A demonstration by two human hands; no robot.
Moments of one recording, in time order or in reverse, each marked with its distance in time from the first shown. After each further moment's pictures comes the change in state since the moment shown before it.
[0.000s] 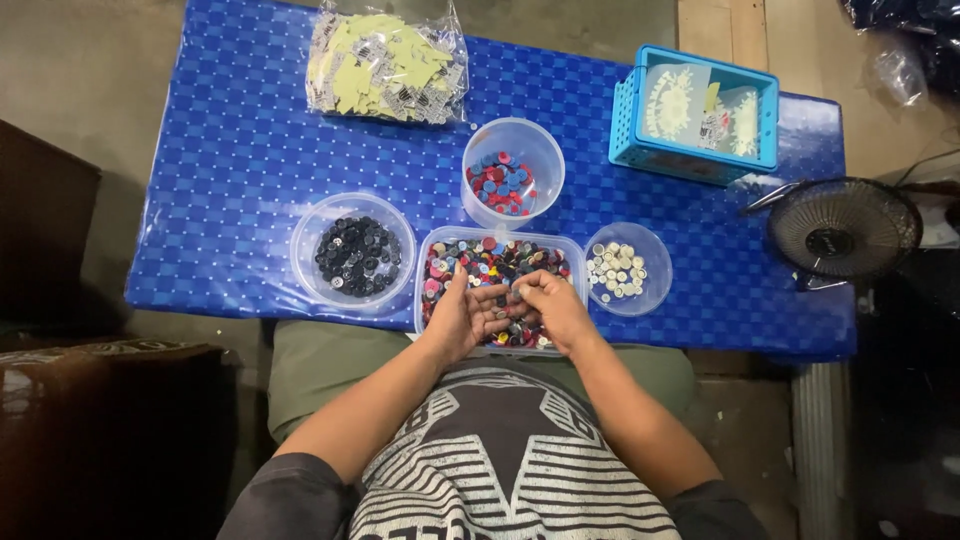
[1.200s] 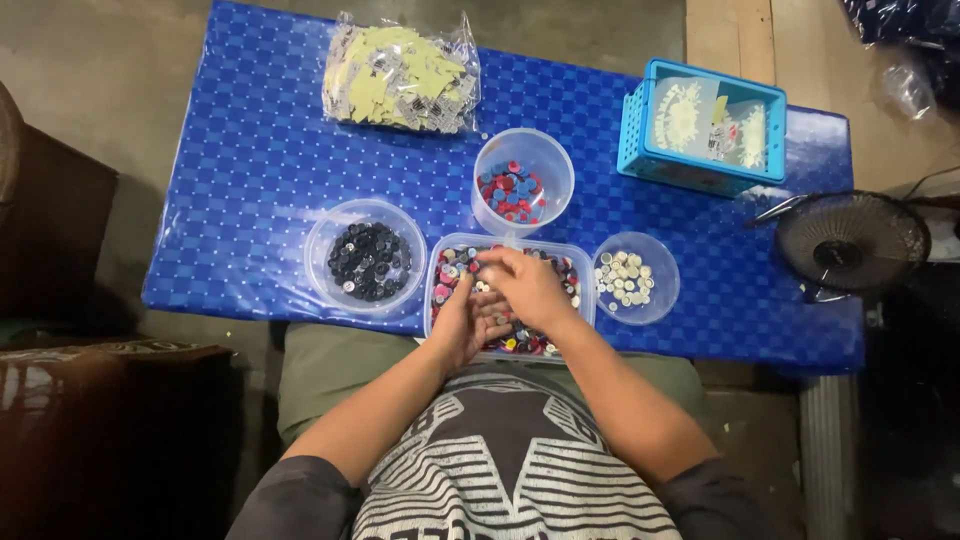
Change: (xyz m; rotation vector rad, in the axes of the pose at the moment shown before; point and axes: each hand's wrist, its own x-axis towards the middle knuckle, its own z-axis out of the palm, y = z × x) left_hand 0.004 0.000 -0.010 -0.027 0.106 0.010; right_hand -0.042 -0.119 0.070 -0.615 -0.063 -0.250
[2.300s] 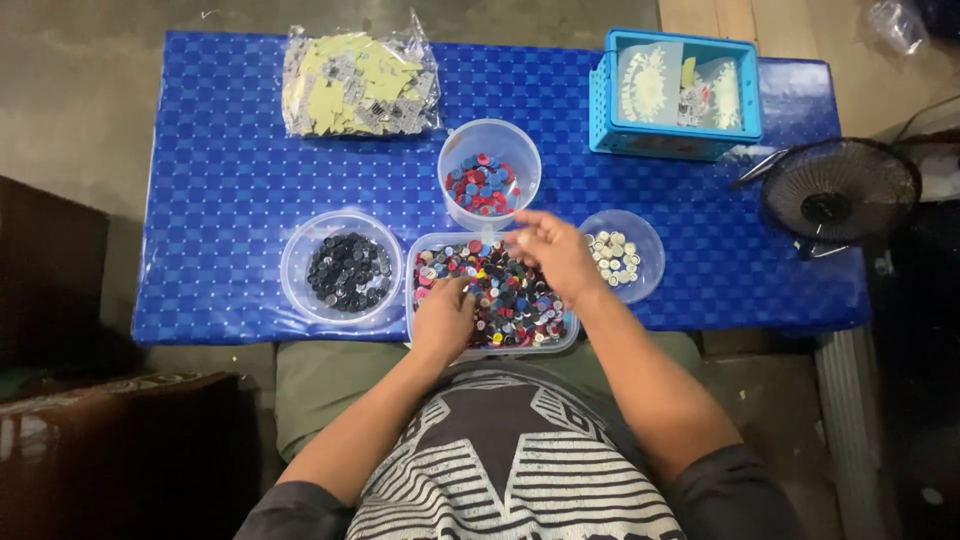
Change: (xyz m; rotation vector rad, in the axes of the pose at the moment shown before) left_hand -0.041 0.022 0.041 1.600 0.421 0.494; right_hand 0.015 0.065 -0.052 0.538 0.154 -0.031
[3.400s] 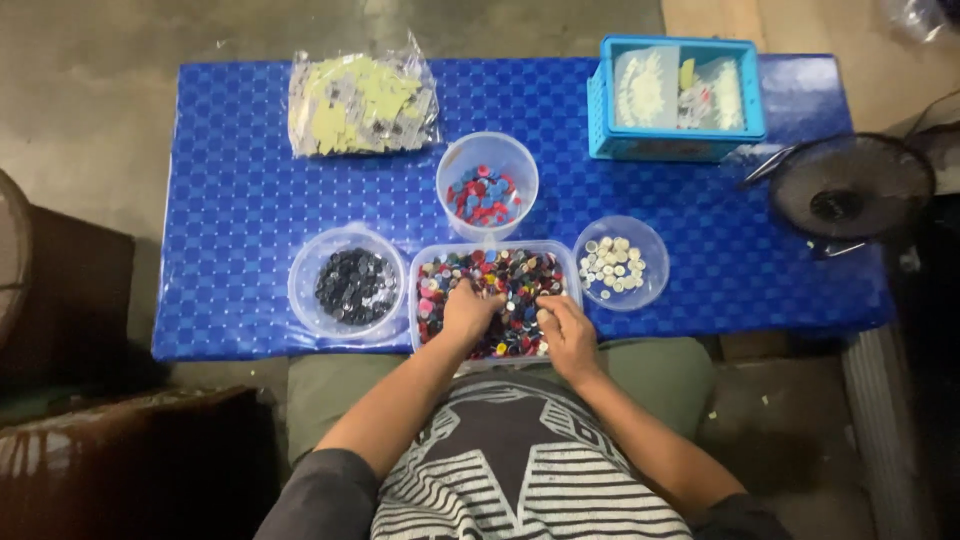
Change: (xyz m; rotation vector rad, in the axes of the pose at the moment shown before) left_hand 0.048 0.009 0.041 -0.233 -0.139 -0.426; right_hand -0.054 0.154 -0.018 -0.492 0.259 -0.467
